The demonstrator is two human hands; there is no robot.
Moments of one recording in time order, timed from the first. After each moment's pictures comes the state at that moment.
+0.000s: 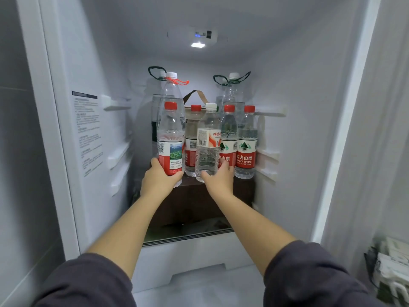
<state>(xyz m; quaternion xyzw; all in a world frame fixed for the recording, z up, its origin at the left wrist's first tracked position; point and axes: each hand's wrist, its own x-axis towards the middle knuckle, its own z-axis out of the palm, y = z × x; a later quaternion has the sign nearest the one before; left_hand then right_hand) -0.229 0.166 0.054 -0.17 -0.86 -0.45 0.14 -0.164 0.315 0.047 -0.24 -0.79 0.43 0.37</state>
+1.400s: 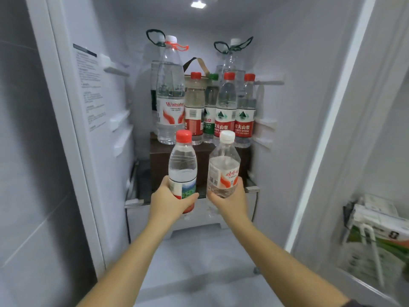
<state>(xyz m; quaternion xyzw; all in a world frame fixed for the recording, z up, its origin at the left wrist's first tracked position) -0.129 0.137 -0.048 -0.21 -0.78 -0.58 0.07 -0.059 0.294 -0.064 -0.14 -0.72 0.55 0.39</state>
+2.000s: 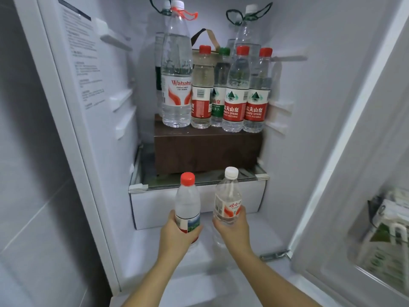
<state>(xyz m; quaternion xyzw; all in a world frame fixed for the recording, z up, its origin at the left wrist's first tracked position) -0.117 0.139 -0.181 -0.12 -0.80 -0.59 -0.02 -0.047 0.290 -0.175 -0.26 -0.73 0.55 0.30</state>
